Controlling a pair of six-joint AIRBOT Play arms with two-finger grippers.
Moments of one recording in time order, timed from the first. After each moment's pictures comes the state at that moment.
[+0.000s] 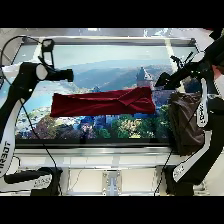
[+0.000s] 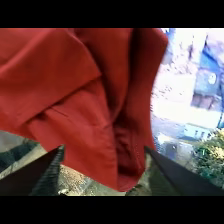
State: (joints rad) left arm -0.19 -1.39 1.40 1.58 -0.84 -1.62; right arm -0.20 -1.95 1.96 -1.06 1.62 1.41
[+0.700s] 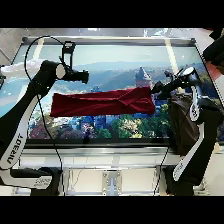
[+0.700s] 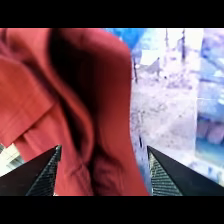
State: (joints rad) left arm -0.30 -1.49 1.48 1.57 -0.86 -1.66; right arm -0.23 -2.18 1.96 -0.90 1.61 1.43
